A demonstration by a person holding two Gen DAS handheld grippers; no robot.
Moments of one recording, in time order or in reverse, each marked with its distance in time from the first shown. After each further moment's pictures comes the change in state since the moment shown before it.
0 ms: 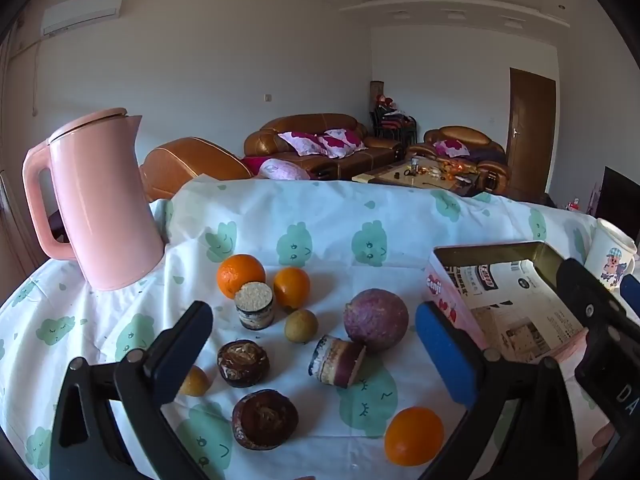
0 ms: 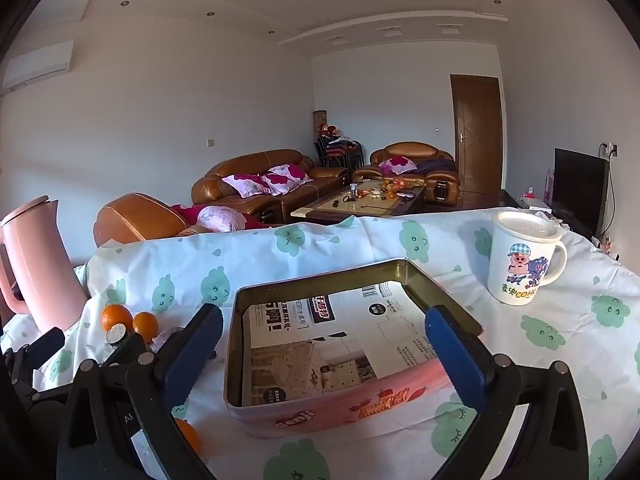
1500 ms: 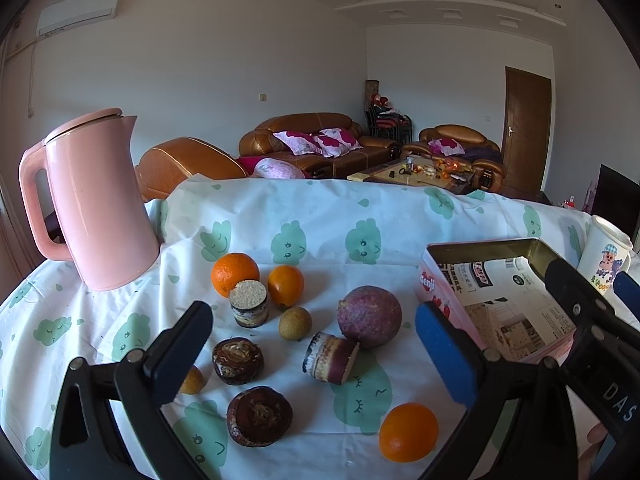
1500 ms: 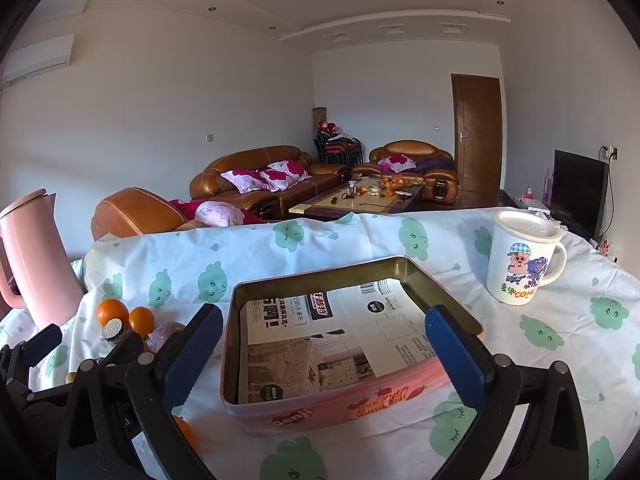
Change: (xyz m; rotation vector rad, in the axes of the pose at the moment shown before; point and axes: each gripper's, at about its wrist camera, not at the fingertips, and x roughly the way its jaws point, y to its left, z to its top) left arm -0.001 0.000 -0.003 0.005 -0.006 -0.018; right arm 0.003 0.001 -0.002 -0.018 0.007 -0.009
